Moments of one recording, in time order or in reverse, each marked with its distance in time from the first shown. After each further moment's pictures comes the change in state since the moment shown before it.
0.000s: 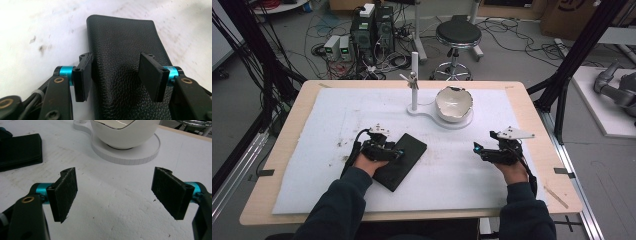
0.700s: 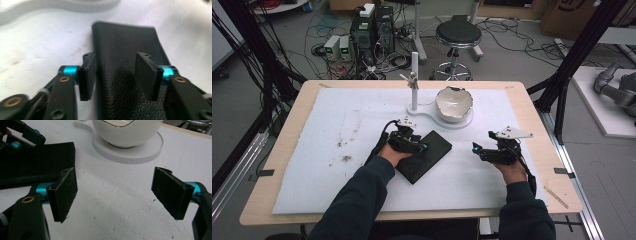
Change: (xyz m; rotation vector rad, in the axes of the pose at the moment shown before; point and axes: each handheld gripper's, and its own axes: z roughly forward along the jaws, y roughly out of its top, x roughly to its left) left arm -0.023 0.040 0.044 -0.032 -0.124 0.076; right arm 0.000 0.000 0.003 0.011 0.010 0.001
